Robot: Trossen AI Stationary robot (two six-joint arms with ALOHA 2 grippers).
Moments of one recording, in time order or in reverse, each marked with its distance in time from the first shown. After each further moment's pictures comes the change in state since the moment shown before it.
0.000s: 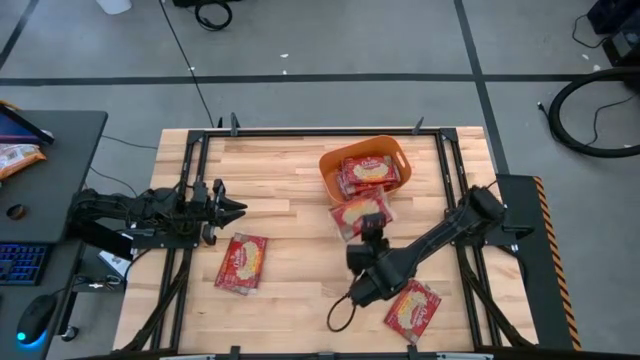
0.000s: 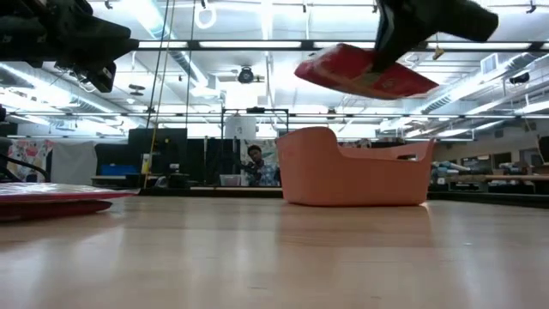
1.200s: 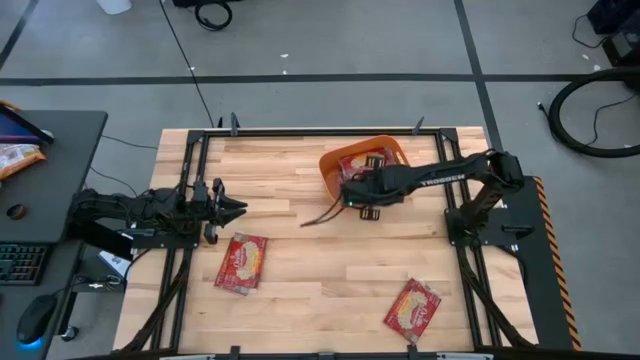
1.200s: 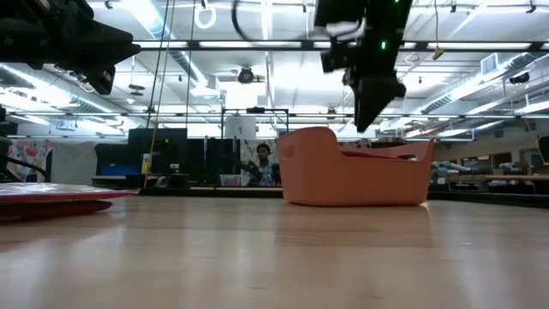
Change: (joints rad) left arm 0.000 0.000 0.000 -0.017 -0.034 0.003; right arm -0.533 -0.282 -0.343 0.483 -0.318 -0.440
